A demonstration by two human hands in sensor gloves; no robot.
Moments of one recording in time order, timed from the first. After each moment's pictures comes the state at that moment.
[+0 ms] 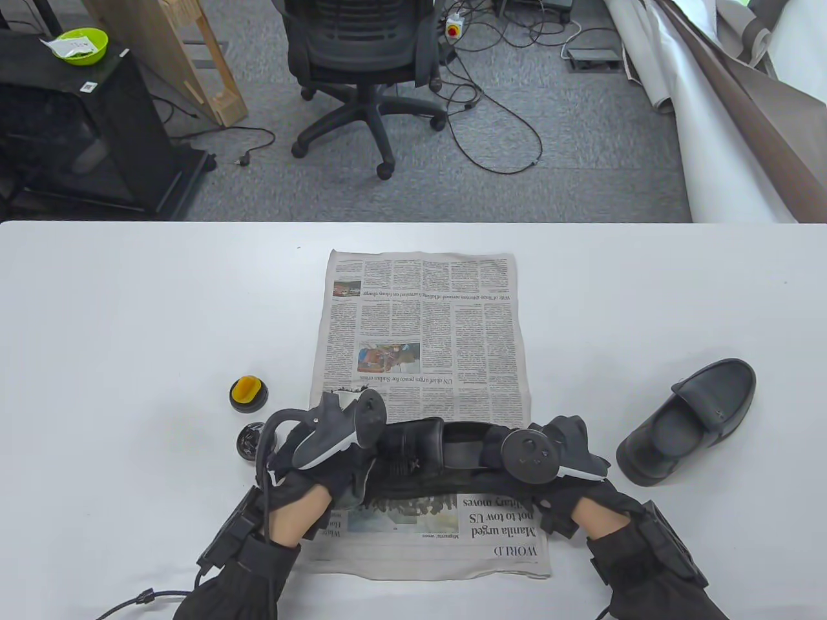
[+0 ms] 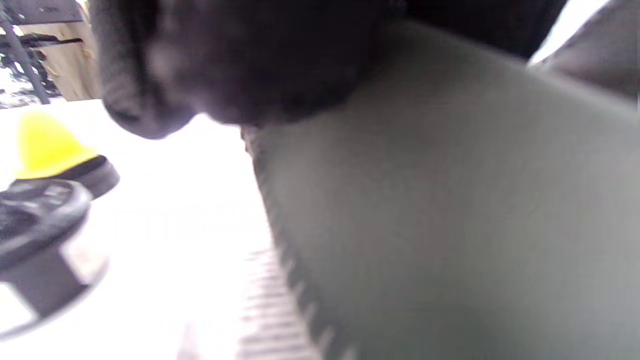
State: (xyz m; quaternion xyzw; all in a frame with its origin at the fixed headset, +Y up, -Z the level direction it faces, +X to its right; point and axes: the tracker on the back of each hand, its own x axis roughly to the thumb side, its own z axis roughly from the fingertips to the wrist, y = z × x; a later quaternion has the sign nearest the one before) left_hand -0.131 -0.706 -0.276 -0.14 -0.05 -0.06 0.99; right_hand 0.144 -0.741 -0.264 0.33 0.03 0.94 0.12
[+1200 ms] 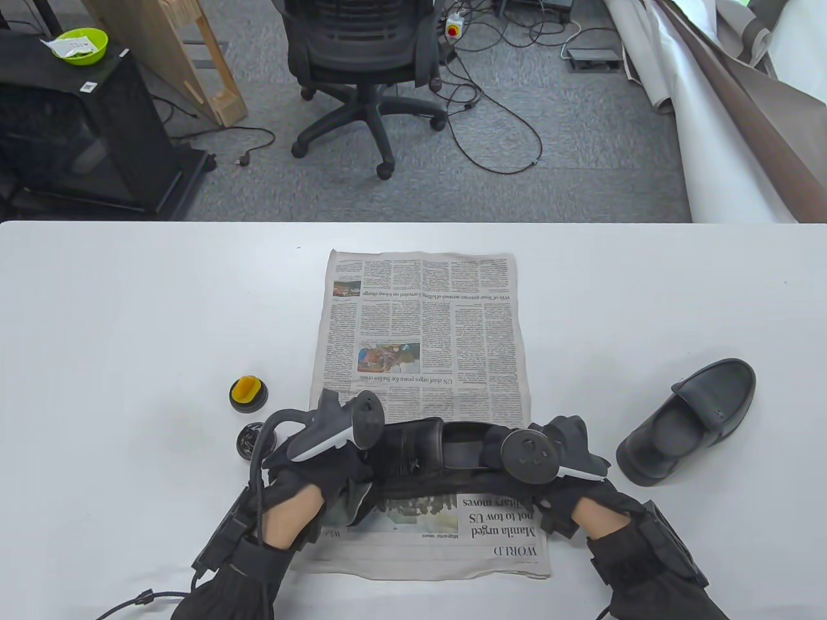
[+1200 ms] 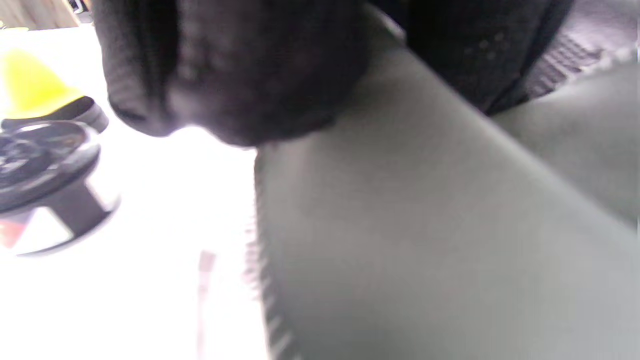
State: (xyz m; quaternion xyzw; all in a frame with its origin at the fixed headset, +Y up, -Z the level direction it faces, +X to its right) left_hand -0.136 -0.709 -0.273 -0.25 -0.08 -0.05 0.97; right_hand 0.144 -0.741 -0.264 0.33 0.03 0.94 0.12
